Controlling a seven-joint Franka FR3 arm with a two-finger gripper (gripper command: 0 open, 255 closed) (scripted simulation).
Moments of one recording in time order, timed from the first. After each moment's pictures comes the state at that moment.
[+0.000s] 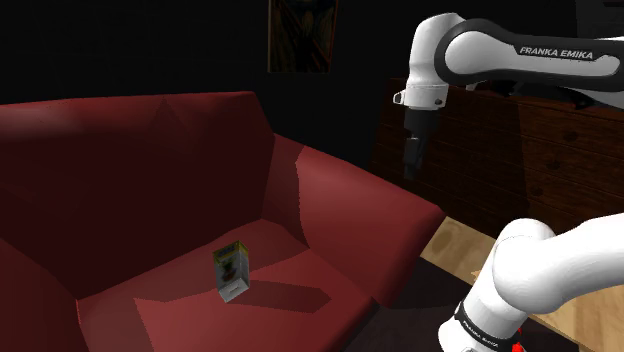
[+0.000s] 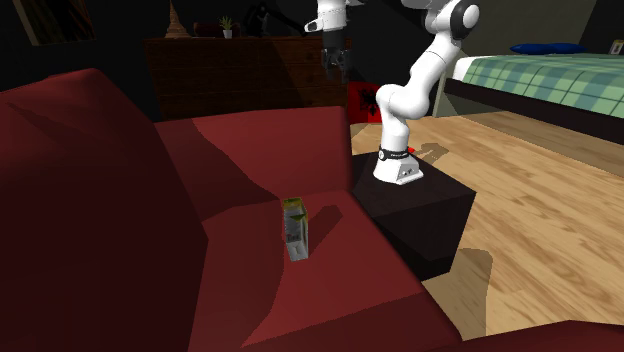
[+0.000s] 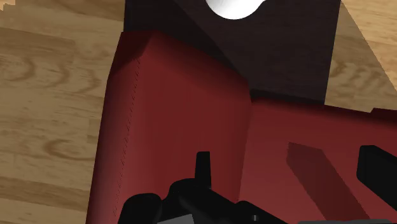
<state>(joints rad) 0.01 -0.75 -0.02 -2.33 0.00 1.43 -0.15</state>
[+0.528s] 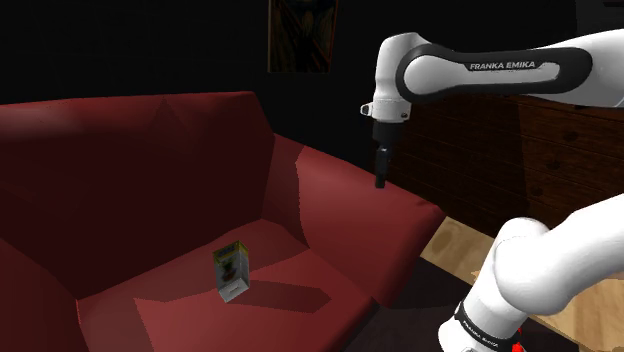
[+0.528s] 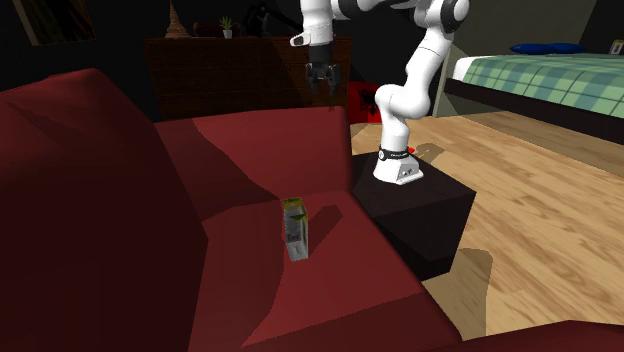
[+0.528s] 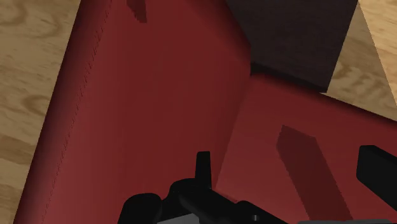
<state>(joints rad) 0.08 -0.58 0.00 -2.32 0.00 1.61 -0.25</state>
